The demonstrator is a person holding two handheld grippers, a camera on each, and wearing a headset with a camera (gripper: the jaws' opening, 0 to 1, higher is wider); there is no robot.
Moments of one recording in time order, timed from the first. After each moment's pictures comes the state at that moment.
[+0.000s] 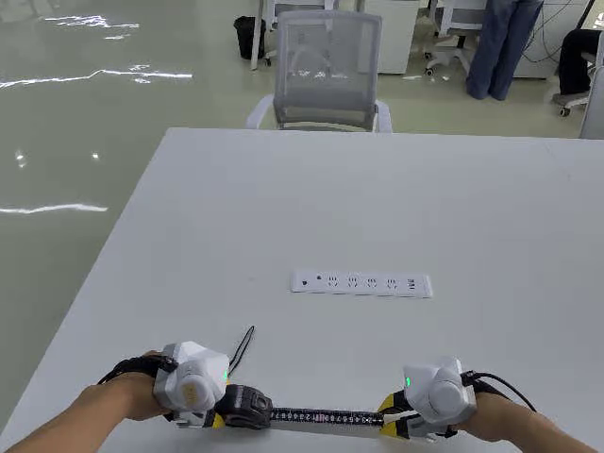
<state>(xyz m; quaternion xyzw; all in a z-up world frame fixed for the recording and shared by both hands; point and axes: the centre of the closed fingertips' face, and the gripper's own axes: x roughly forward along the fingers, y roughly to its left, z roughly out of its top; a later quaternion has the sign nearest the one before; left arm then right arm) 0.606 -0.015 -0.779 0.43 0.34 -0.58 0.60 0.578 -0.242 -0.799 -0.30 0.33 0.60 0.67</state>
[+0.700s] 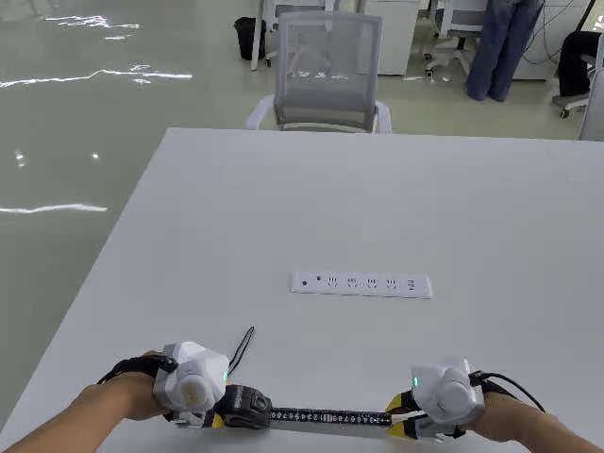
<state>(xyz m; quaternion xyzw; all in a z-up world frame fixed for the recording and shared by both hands) 0.606 -0.014 -0.779 0.43 0.34 -0.58 0.60 0.578 -0.256 -0.797 -0.30 0.33 0.60 0.66</state>
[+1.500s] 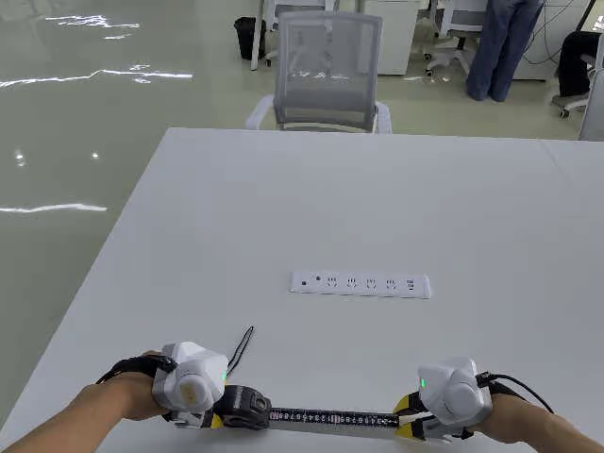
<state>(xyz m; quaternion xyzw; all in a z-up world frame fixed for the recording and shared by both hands) 0.605 -0.014 -0.779 0.43 0.34 -0.58 0.60 0.577 -0.270 -0.800 -0.31 0.34 0.59 0.66</state>
